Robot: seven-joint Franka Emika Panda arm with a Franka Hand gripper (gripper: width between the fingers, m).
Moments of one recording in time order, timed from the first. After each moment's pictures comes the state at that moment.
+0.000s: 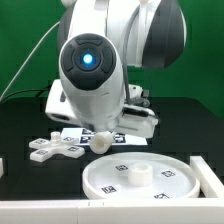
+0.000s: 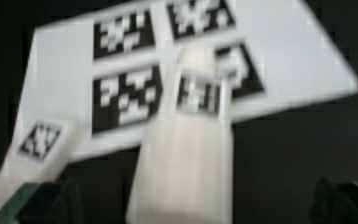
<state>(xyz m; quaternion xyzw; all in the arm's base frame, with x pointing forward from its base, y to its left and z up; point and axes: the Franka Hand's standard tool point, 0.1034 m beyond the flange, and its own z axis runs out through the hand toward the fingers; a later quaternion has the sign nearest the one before) 0.434 -0.020 0.050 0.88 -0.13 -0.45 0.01</state>
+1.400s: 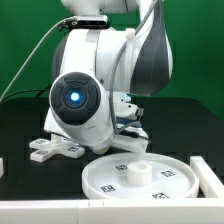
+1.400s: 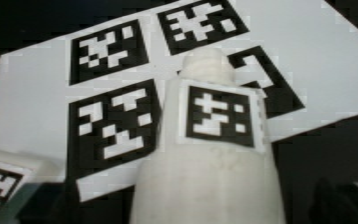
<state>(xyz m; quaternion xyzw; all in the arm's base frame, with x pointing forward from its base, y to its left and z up) 0.403 -0.022 0.011 0.86 -0.16 -0.48 0.00</state>
